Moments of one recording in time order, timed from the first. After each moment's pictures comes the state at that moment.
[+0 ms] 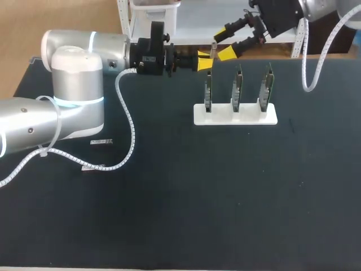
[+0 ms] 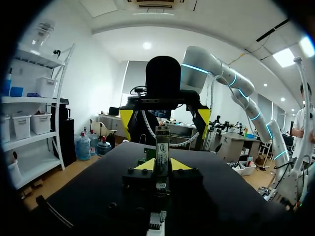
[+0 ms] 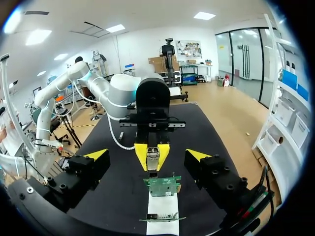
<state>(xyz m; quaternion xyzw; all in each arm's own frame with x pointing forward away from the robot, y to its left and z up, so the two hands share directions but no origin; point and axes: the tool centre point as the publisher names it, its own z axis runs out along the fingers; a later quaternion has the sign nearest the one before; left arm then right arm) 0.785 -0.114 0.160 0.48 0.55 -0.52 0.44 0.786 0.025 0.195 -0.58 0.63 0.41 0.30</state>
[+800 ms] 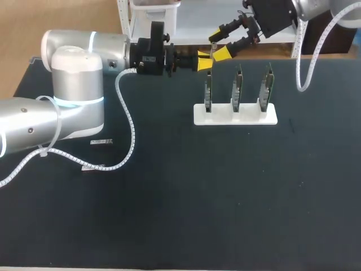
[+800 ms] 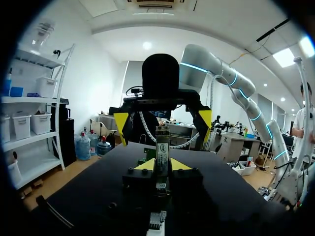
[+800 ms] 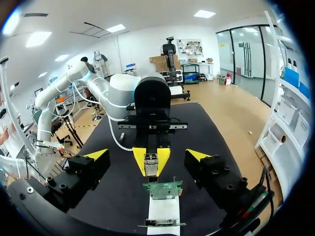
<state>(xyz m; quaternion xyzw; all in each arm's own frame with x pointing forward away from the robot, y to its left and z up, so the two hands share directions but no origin) 0.785 -0.114 0.160 0.48 0.55 -0.52 0.44 0.787 0.036 0.193 -0.58 0.63 0.42 0.29</state>
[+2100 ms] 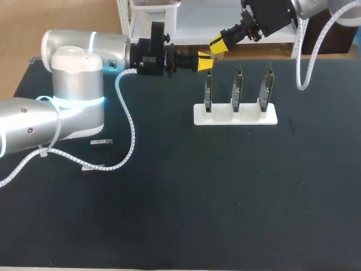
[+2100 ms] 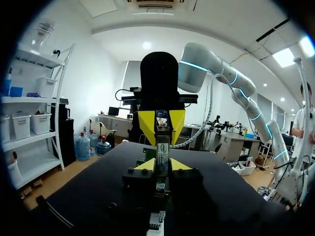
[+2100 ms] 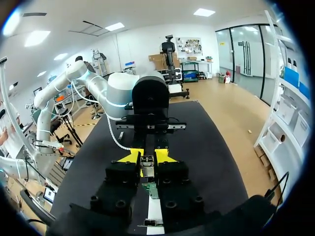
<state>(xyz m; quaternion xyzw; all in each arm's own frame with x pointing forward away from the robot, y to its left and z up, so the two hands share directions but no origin) 0.783 -0.114 0.160 0.48 0.55 -0.52 0.44 0.788 0.037 0.192 -0.58 0.64 0.41 0.29</state>
